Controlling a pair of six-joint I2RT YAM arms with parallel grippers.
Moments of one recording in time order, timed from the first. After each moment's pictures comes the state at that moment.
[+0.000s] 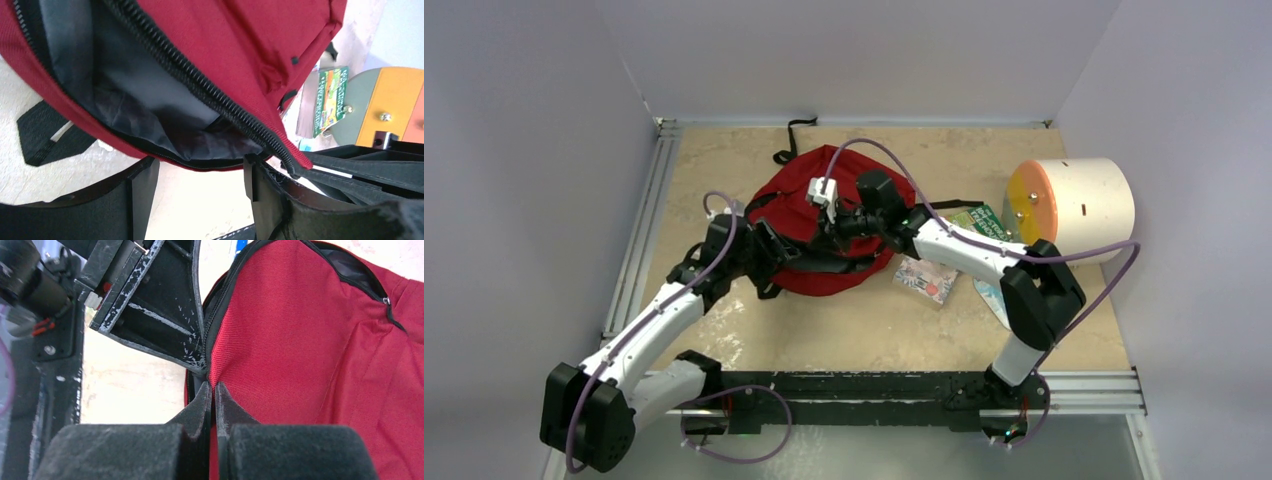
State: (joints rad) left arm -0.38 0.99 0.62 -0.34 0.12 -0.99; right arm 0.76 1.69 1.20 -0.01 -0.66 -0.23
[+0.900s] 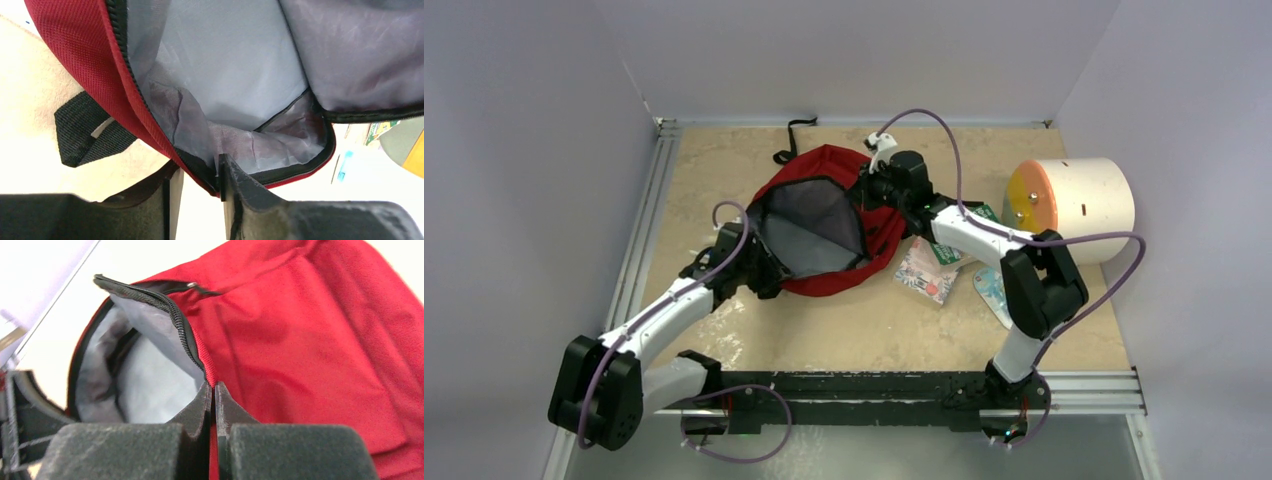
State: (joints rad) left arm -0.36 1.11 0.56 -0.29 0.12 -0.96; right arm 0.57 1.72 1.16 0.19 -0.29 0.28
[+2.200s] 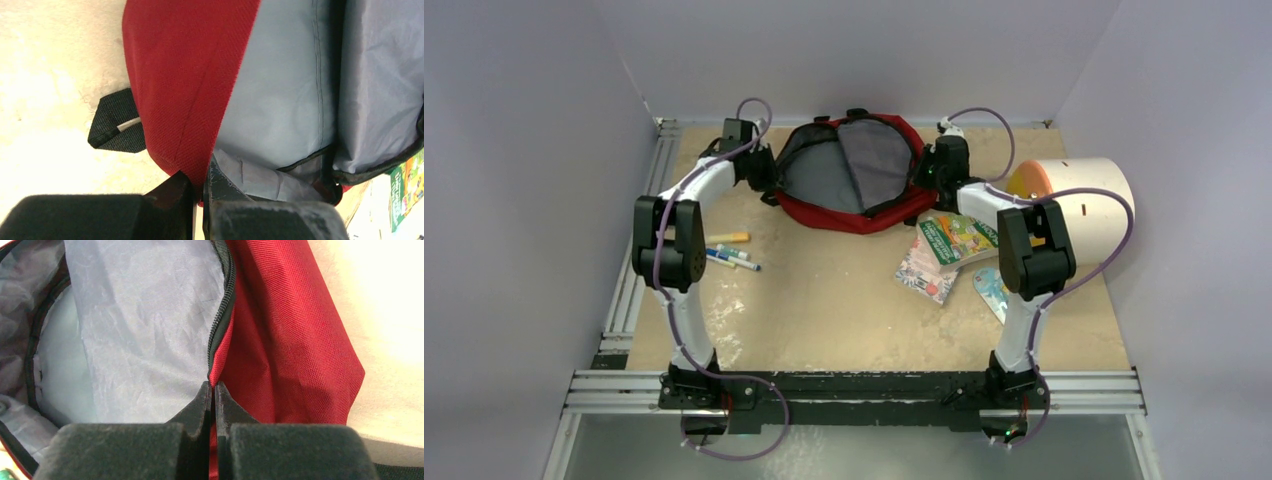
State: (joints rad) left arm -0.12 2.01 1.55 -0.40 0.29 -0.42; right arm 0.24 1.96 1.28 0.15 -0.07 0.50
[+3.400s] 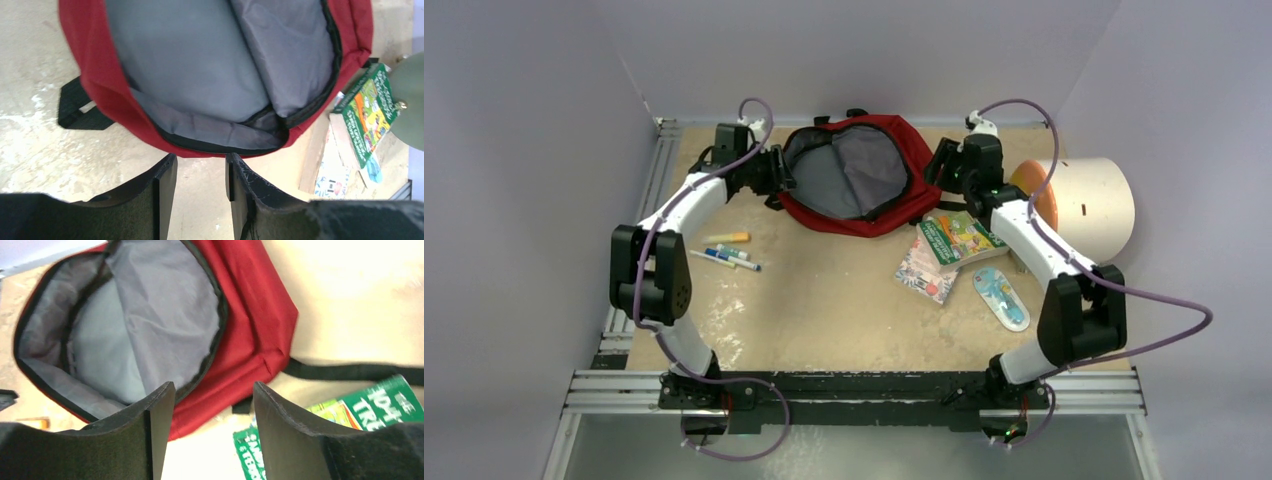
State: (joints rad) left arm -0.15 1.76 1.34 -0.33 0.41 -0.35; right arm 0.24 1.53 1.15 -0.10 0.01 0.44
